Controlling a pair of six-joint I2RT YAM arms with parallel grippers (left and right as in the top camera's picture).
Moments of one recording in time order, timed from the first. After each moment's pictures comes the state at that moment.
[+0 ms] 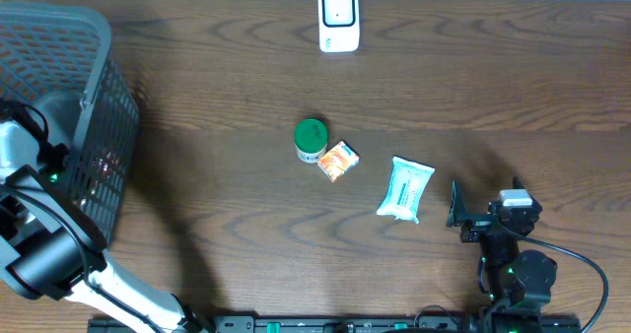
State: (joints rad) left arm 0.69 2.00 1.42 -0.98 -0.07 -1.50; right arm -0.07 0.09 0.01 -0.06 -0.10 -0.04
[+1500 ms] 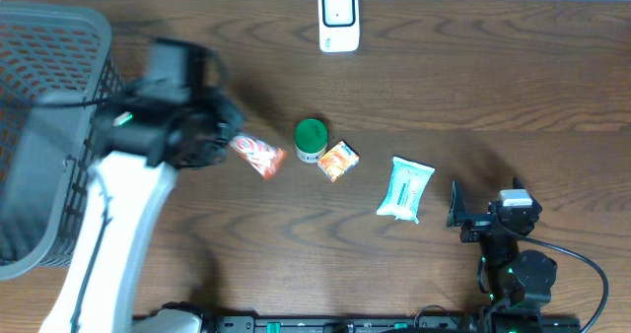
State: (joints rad) left arm -0.26 1.45 1.51 -1.25 0.07 -0.97; right arm -0.07 0.09 0.01 -0.06 -0.10 -0.04
